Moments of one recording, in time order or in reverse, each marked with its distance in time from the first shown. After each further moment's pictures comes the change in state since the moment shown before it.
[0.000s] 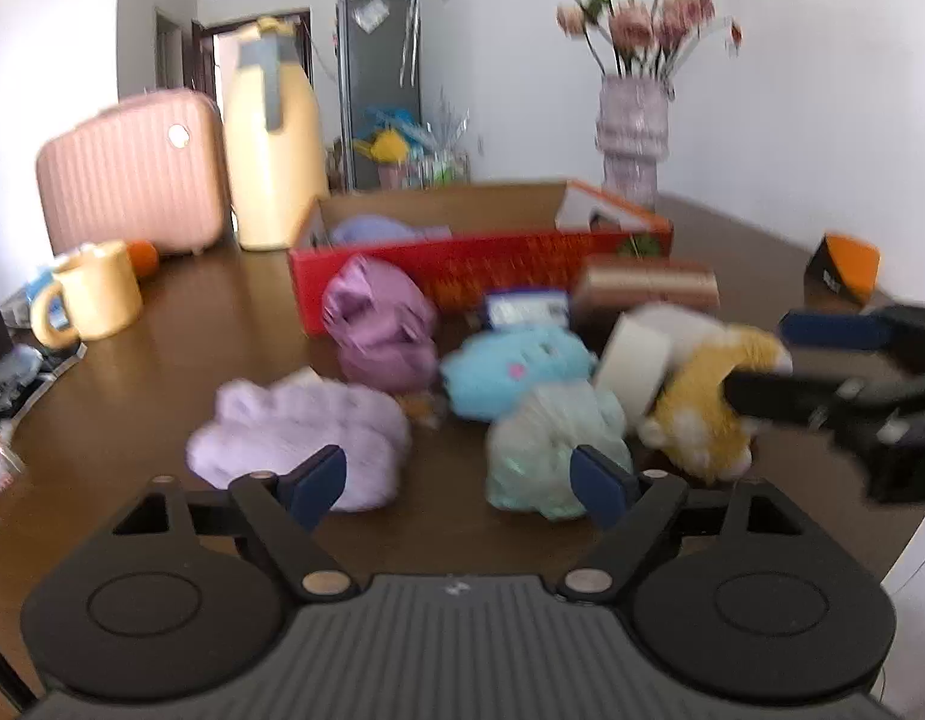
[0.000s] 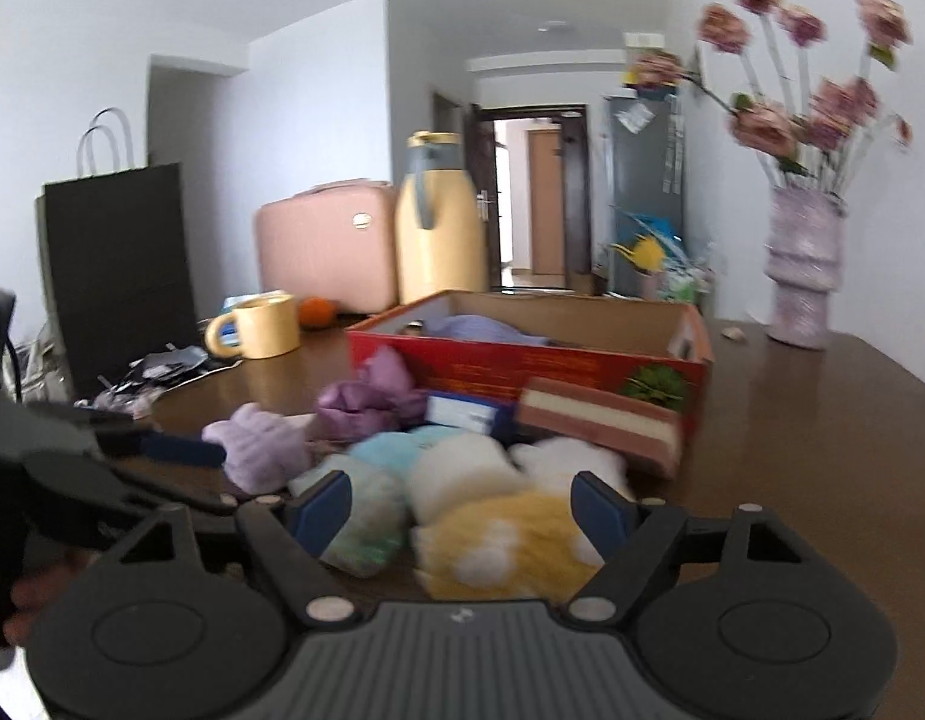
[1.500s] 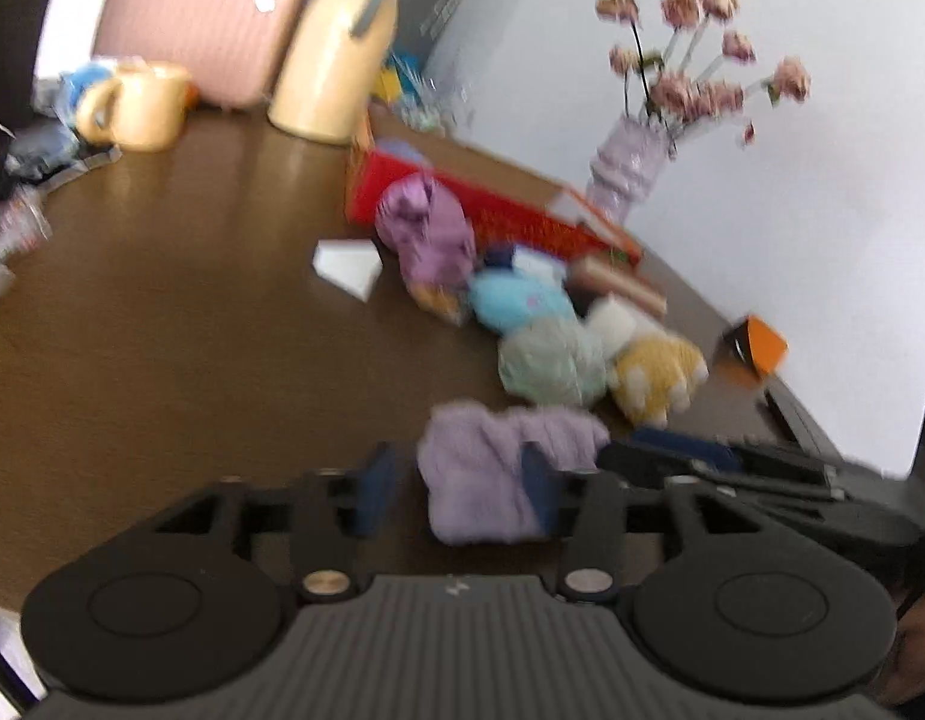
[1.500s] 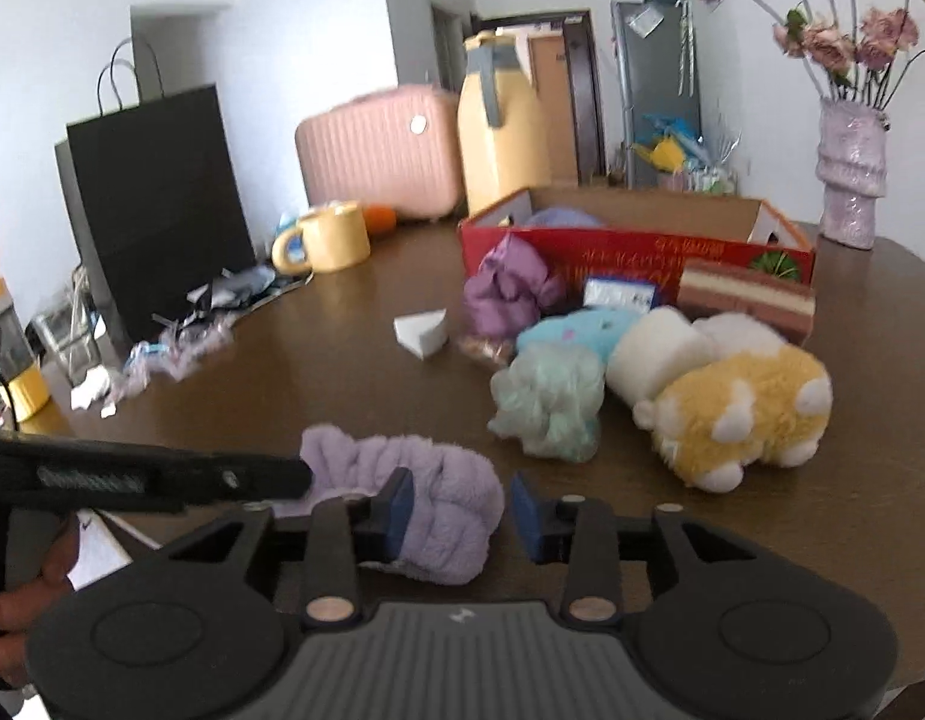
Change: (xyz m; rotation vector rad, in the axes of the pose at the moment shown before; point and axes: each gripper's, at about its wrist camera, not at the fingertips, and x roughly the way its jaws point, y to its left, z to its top) left arm -0.062 0.100 -0.056 -0.347 0.082 -0.272; right arm -0.005 0.099 -0.010 0.099 0.192 0.018
